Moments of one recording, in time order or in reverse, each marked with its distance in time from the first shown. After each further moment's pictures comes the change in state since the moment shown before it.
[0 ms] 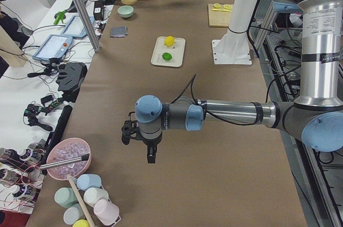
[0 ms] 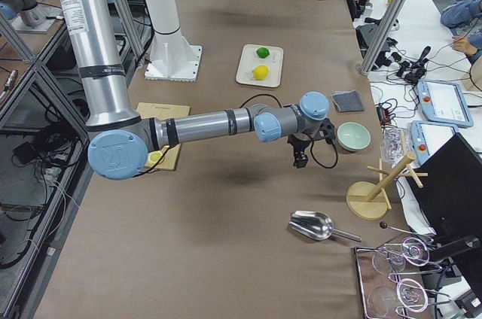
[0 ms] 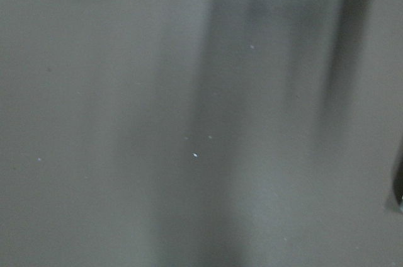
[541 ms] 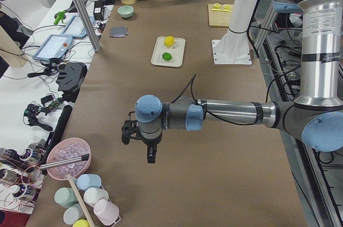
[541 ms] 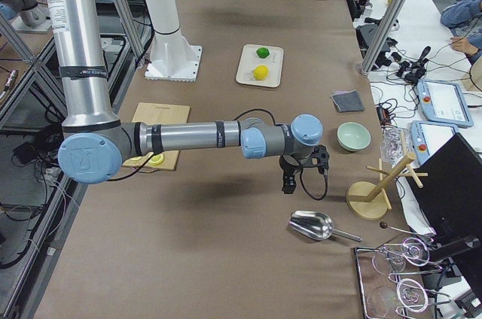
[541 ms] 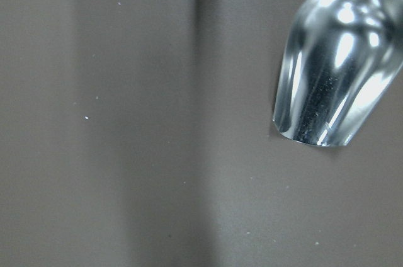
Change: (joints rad) left arm -0.001 0.000 -0.001 0.000 0.000 0.000; right arm 0.103 -0.097 0.002 -0.028 -0.011 -0.014
